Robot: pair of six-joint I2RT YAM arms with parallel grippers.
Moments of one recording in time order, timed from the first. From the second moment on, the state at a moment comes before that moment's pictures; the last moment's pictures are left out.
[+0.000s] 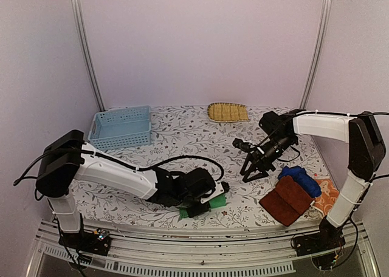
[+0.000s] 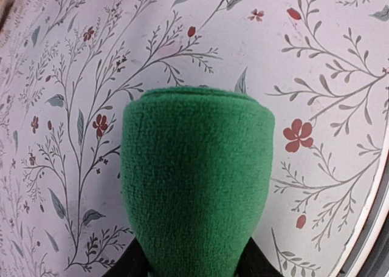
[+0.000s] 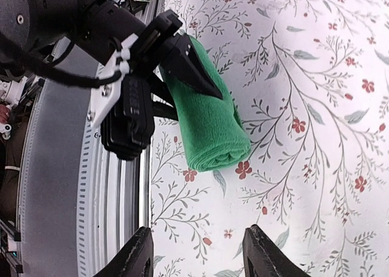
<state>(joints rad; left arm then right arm) -1.25 1.89 1.11 -0.24 -0.26 0.09 0.50 1.74 1.25 -0.99 -0.88 -0.87</state>
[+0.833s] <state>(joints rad) -0.80 1.67 1.04 -0.42 -0.03 -0.09 0.45 1.74 1.19 -0.91 -0.91 -0.81</state>
